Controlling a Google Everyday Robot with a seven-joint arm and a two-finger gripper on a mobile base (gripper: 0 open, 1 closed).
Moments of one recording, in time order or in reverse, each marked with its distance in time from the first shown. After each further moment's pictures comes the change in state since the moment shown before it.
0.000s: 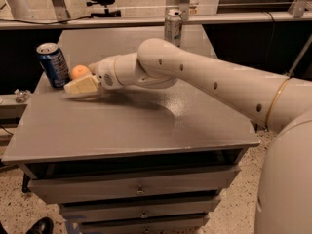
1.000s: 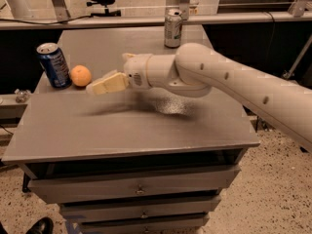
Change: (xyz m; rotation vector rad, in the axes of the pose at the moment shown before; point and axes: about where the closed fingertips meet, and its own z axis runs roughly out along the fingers) arm -0.005 -0.006 -0.085 0.066 -0.119 0.002
